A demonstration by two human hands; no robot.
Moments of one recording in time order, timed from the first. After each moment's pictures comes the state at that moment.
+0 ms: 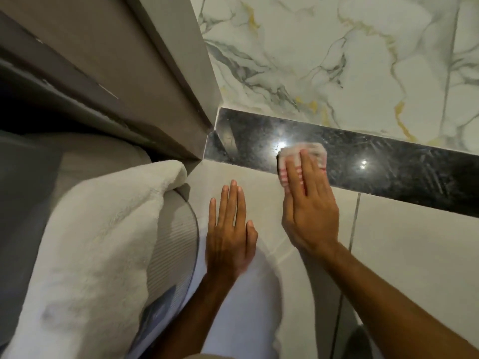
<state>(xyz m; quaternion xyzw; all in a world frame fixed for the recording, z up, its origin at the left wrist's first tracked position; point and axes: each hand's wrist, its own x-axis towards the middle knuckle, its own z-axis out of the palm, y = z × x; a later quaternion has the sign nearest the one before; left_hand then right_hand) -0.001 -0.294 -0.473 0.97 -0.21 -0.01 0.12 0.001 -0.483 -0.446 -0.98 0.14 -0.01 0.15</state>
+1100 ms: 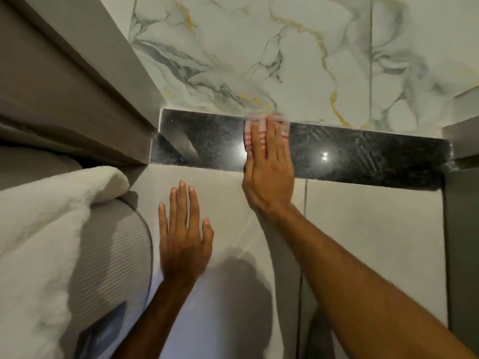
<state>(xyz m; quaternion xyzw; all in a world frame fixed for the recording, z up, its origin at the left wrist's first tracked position) 0.000 -0.291 -0.476 0.97 -0.21 -0.03 0.07 0.044 -0.507 -0.448 -0.96 0.24 -0.04 0.15</state>
